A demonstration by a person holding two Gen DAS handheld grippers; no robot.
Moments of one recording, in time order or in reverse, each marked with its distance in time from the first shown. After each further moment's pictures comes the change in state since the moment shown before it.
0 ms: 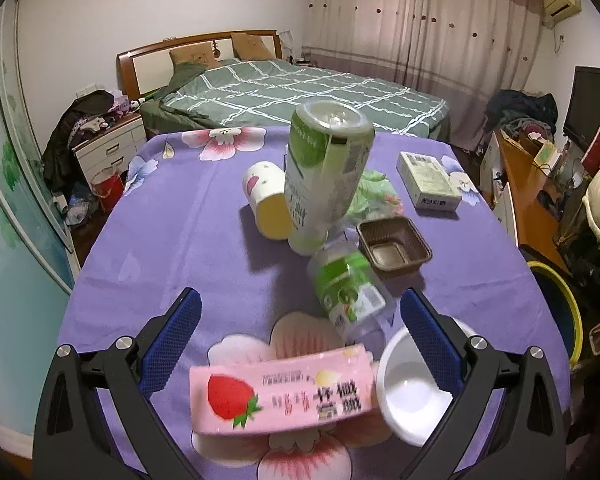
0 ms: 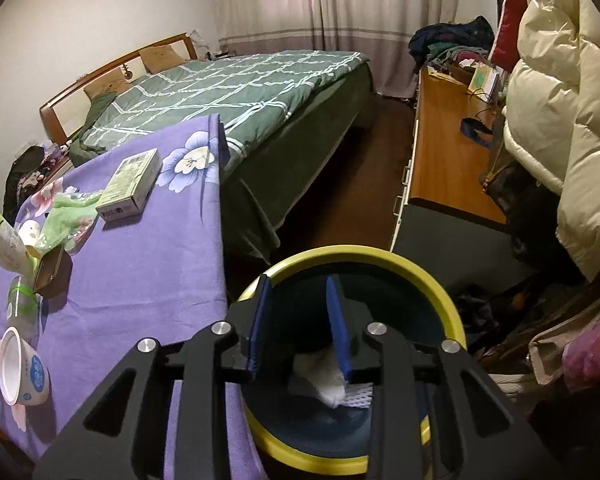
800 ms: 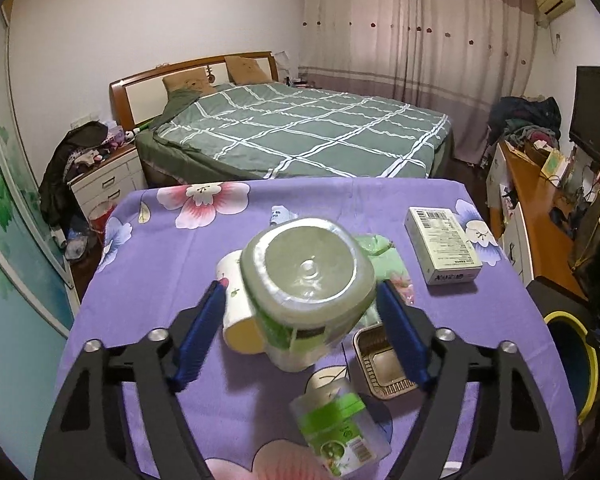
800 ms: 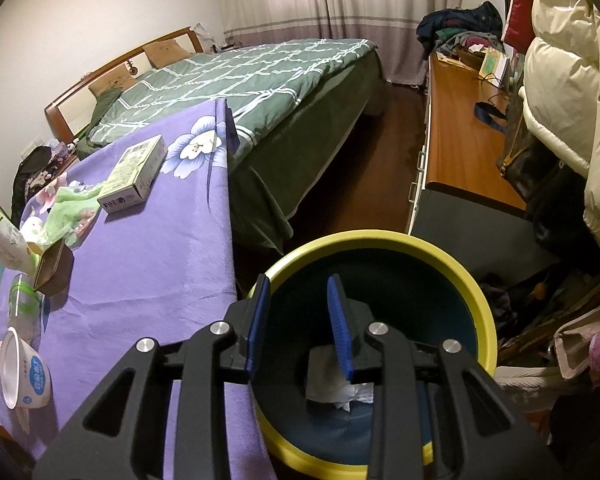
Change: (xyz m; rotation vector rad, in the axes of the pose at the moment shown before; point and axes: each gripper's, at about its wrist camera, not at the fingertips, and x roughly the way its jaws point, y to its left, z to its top) left arm 0.064 -0.030 0.084 0.054 -0.075 0.031; right arm 0.022 0.003 -0.006 0.023 0.037 0.044
